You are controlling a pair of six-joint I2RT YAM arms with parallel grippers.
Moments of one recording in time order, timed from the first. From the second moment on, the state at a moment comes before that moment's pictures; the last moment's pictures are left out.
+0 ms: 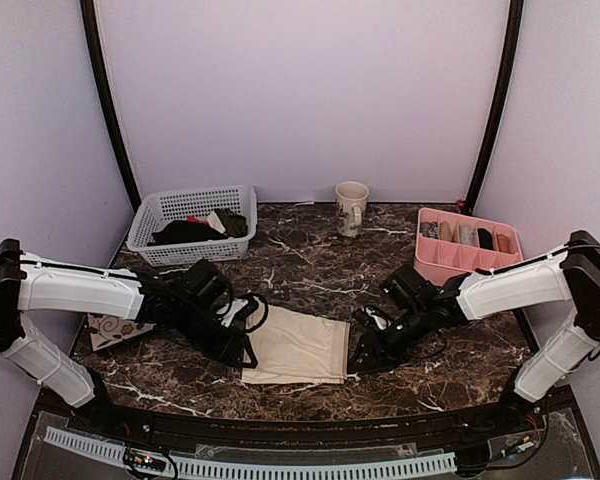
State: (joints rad) left arm -0.86 1.45 0.76 -0.44 0.39 -0.47; right arm 0.83 1.53 0.70 -0.27 -0.62 0.72
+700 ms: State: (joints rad) left arm -0.81 1.55 0.76 -0.43 0.46 -0.51; right arm 0.84 1.65 0.69 -0.16 -0.66 0.79
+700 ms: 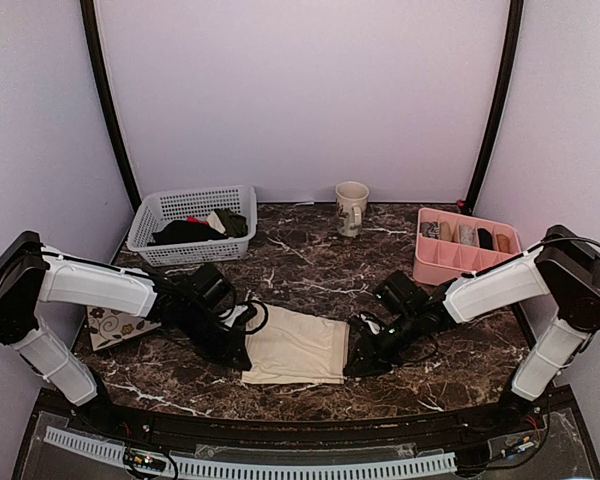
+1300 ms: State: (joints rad) left arm -0.81 1.50 0.77 -0.45 0.46 -0.46; right arm 0.84 1.65 0.72 -0.23 -0.65 0.73
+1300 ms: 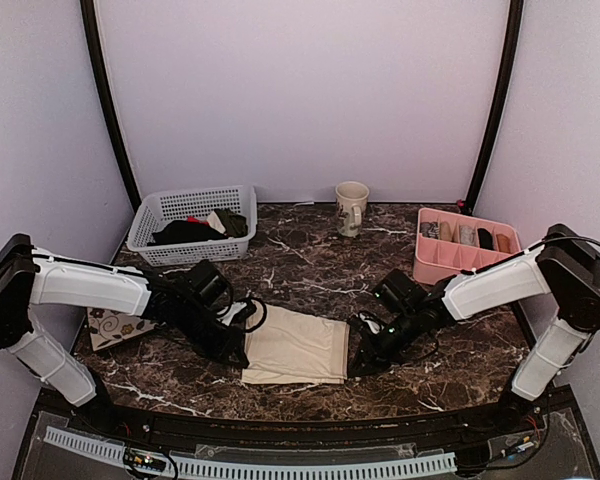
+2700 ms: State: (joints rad) left arm -0.82 1.47 0.79 -0.50 0.48 -0.43; right arm 0.85 1.62 0.77 -0.24 -0.71 0.70
